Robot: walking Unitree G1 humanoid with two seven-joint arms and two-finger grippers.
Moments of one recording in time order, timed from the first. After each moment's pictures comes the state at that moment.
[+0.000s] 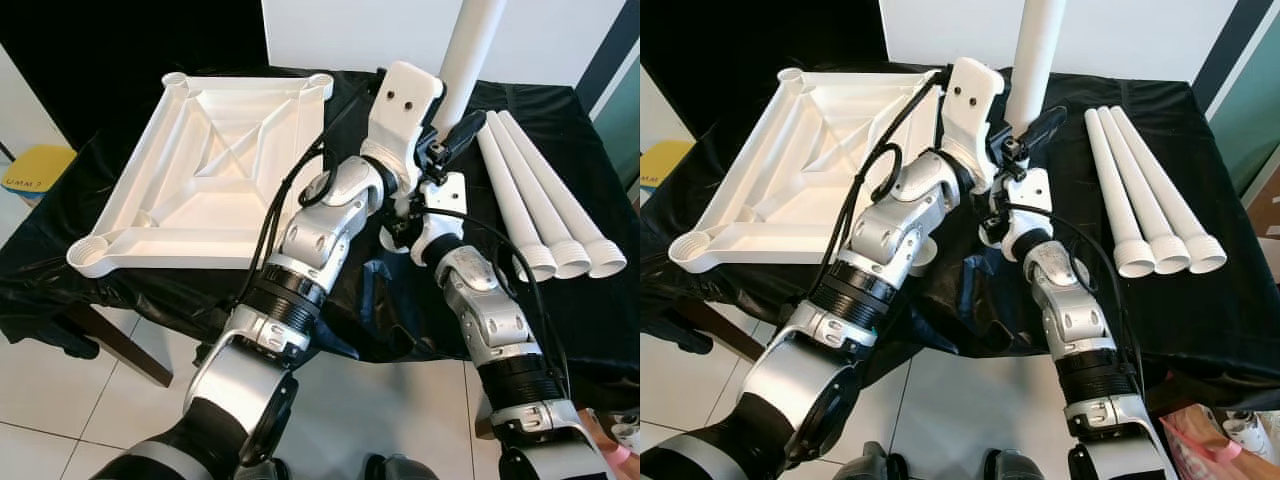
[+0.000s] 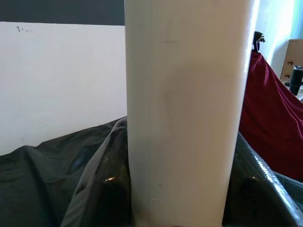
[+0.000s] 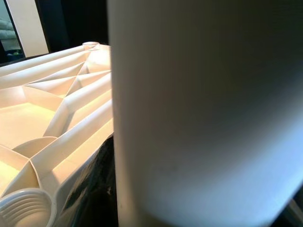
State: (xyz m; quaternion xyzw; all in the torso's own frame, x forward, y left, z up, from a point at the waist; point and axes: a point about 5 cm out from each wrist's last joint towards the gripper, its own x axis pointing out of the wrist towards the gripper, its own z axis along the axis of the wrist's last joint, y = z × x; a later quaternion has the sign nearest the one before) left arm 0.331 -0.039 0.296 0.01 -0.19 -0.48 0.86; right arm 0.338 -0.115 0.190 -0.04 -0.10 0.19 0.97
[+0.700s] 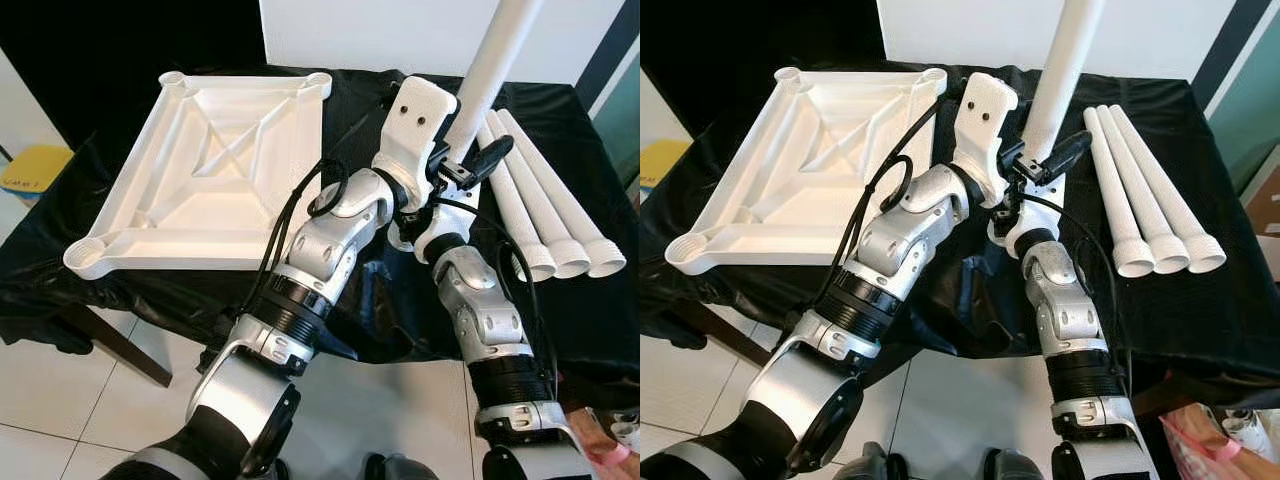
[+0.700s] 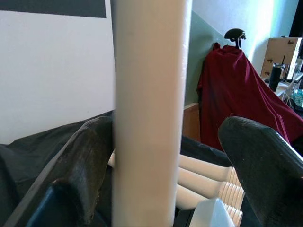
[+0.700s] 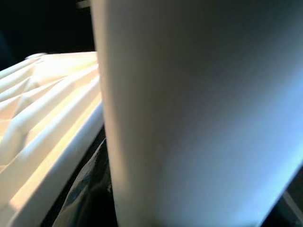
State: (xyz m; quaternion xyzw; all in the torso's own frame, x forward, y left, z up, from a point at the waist) left arm 0.322 -0.045 0.290 0.00 -0.18 -0.49 0.85; right arm 0.342 -0.132 0.188 0.05 -0.09 0.07 0.99
